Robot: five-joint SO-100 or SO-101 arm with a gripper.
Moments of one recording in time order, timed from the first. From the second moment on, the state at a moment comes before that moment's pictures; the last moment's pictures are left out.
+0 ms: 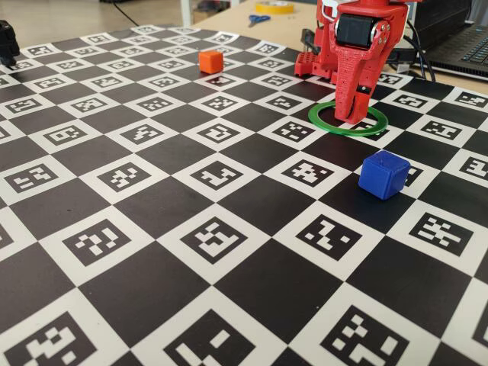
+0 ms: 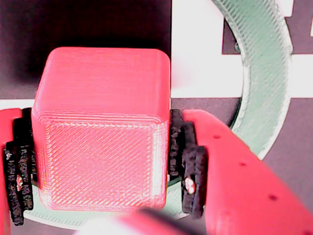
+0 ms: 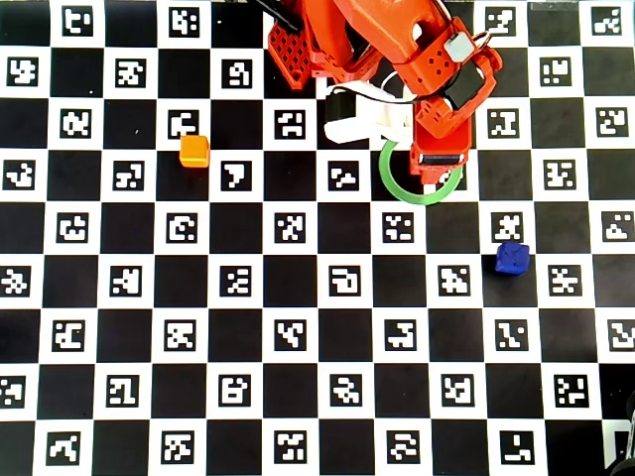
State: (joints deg) arm -43.1 113.5 142.6 57.0 44.1
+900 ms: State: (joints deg) arm -41.0 113.5 142.4 61.5 45.4
